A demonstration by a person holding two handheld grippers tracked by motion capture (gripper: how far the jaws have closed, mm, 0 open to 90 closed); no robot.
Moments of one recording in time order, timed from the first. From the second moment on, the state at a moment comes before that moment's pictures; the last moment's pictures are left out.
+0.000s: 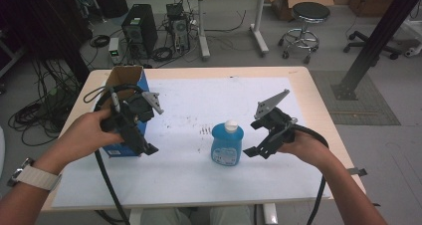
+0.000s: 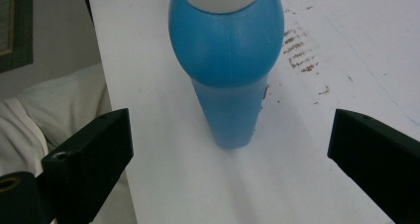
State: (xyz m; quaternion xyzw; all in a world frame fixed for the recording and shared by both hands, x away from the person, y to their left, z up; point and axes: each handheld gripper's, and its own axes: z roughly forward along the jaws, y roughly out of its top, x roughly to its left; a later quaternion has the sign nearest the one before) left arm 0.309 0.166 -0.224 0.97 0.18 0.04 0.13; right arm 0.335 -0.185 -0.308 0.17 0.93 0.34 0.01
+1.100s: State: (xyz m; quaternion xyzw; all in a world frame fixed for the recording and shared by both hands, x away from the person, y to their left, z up) left arm 0.308 0.167 -0.224 0.97 0.18 0.04 0.13; right arm 0.328 -0.196 -0.340 0.18 0.89 0.41 0.03
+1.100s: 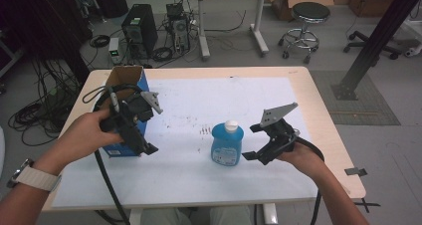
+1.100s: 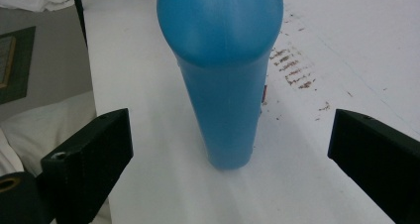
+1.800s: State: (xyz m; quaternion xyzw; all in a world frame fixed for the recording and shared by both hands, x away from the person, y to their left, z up) left arm 0.307 0.167 -0.224 0.97 0.18 0.04 0.13; right arm 0.330 -0.190 -0.352 0.17 0.89 0.43 0.03
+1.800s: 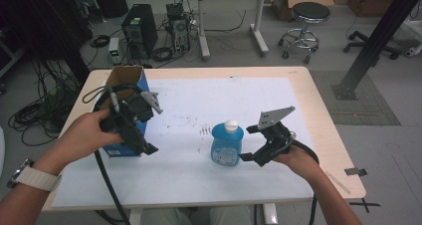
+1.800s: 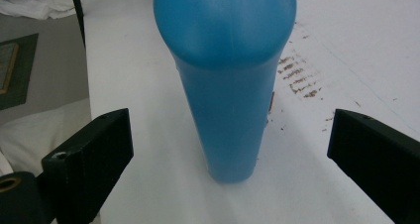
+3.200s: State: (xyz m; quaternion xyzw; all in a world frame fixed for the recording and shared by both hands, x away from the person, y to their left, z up) left arm 0.308 0.170 -0.224 0.97 0.19 0.04 0.14; right arm 0.340 -0.159 -0.387 0.16 0.86 0.49 0.04
